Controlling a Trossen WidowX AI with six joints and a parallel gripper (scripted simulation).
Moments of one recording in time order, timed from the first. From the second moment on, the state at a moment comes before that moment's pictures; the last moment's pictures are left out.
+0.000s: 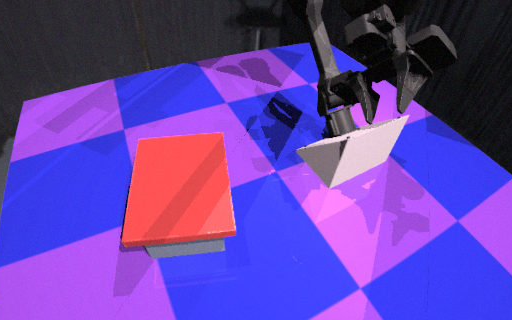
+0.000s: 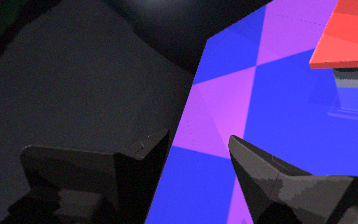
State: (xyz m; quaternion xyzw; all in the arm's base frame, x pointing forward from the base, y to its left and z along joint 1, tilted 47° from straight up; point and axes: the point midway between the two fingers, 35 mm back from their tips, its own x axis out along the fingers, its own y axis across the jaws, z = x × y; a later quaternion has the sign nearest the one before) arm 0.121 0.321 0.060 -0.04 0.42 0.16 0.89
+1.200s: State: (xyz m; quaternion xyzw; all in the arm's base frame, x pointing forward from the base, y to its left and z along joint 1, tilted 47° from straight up) arm 0.267 0.193 0.073 0.40 0.01 -0.31 0.86
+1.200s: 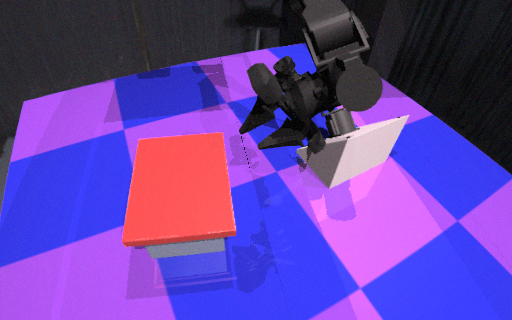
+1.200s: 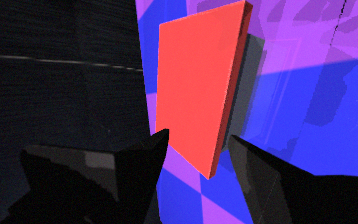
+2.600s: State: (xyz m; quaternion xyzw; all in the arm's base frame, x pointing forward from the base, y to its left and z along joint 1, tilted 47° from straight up) arm 0.303 0.144 0.023 0.41 0.01 -0.32 0.85
